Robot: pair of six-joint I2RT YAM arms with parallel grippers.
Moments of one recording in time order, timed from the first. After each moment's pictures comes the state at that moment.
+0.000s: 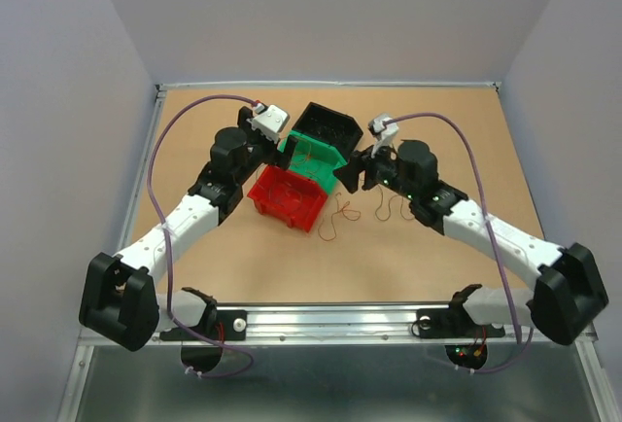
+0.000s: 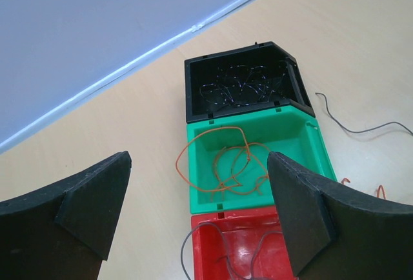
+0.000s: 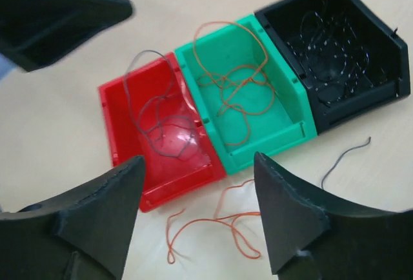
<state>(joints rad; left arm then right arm) -0.45 1.24 0.84 0.26 0.08 0.21 0.62 1.16 0.79 0.21 -0.18 0.20</state>
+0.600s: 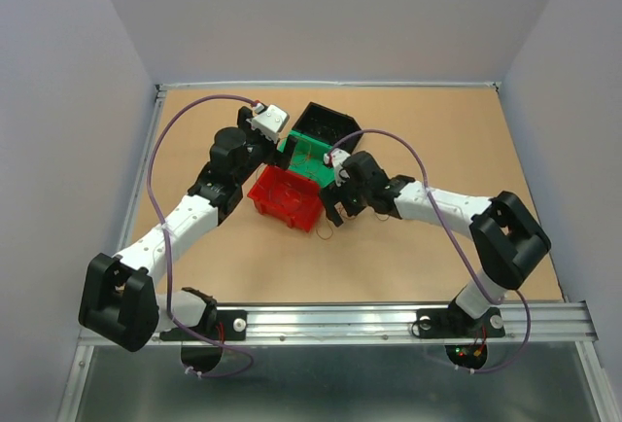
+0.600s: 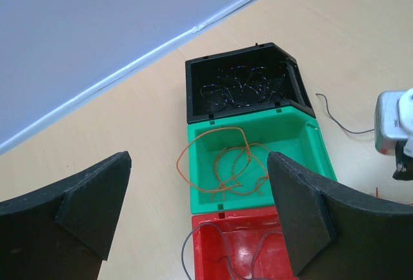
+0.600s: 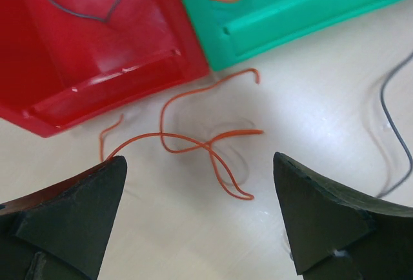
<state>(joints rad) -0.45 1.23 0.84 0.26 0.08 0.21 0.71 1.63 0.99 -0.19 -0.05 0.05</state>
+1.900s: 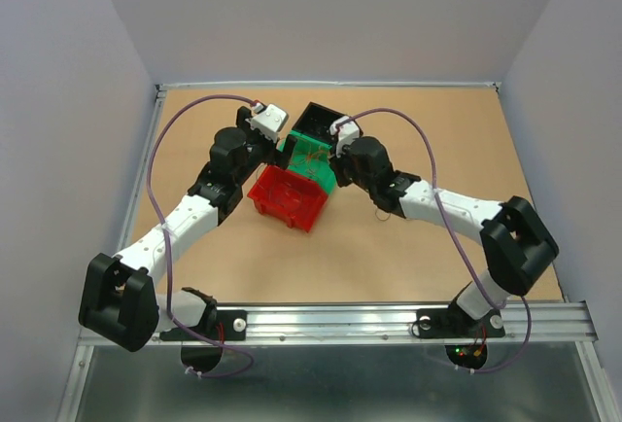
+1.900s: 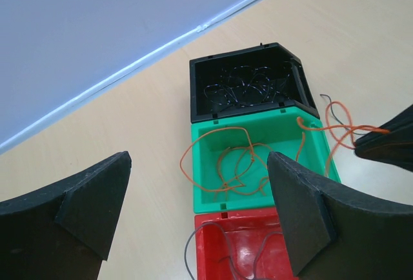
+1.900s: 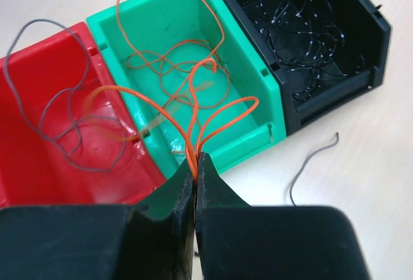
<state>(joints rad) -0.45 1.23 0.84 0.26 0.07 0.21 0.73 1.54 0.99 0.16 0.14 0.04</state>
